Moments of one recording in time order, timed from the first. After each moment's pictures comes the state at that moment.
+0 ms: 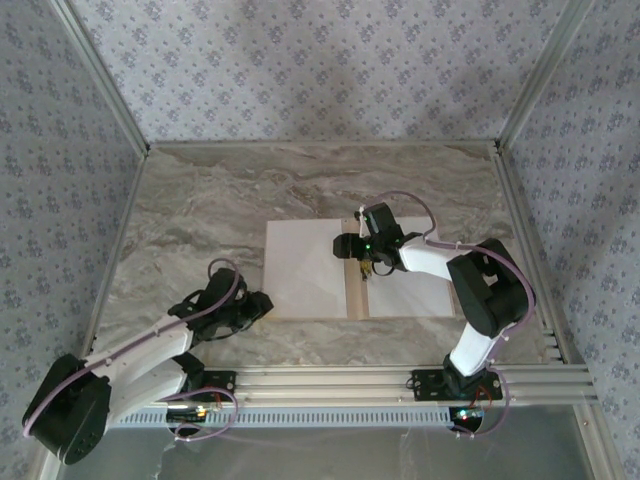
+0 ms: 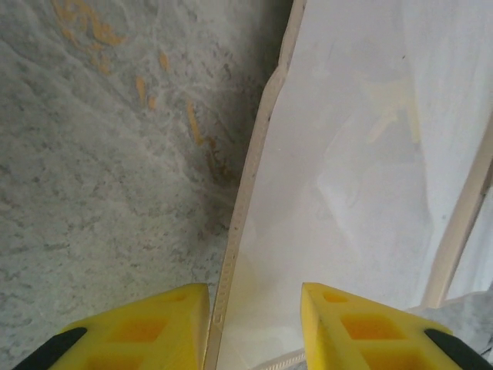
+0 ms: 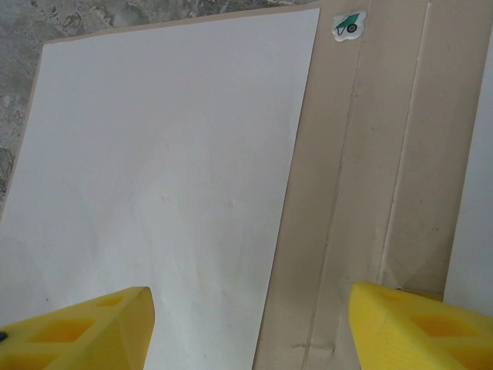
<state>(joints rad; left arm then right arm) -0.59 0.92 0.26 -0.22 0.23 -1.14 0.52 1.71 0.87 0.00 -0.23 0.49</state>
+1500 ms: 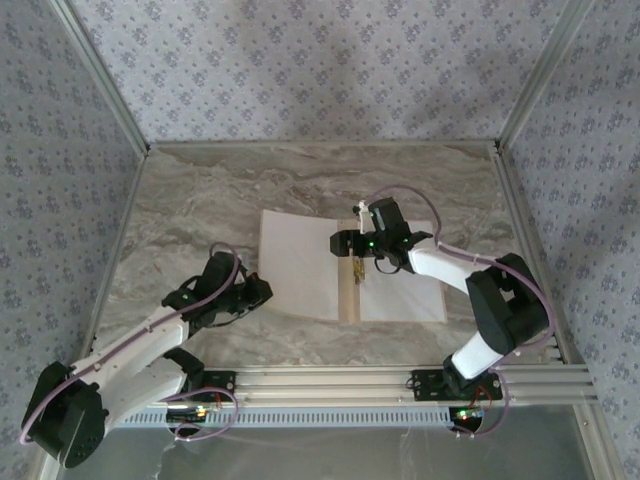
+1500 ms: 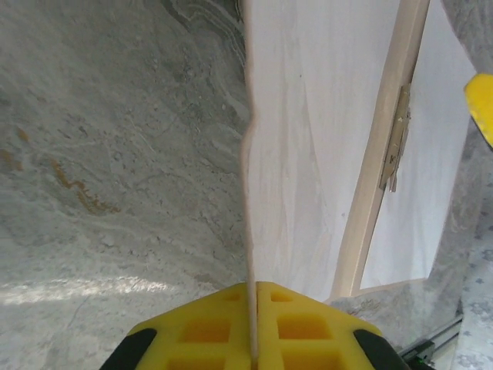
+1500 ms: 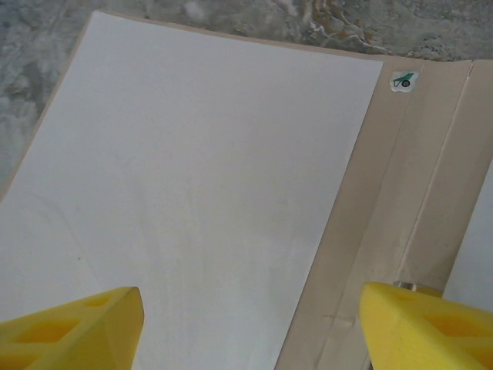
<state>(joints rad) -0.58 0.91 0.45 -0.36 0.24 -1.03 0.51 1.57 0.85 -0.03 -0.33 0.42</state>
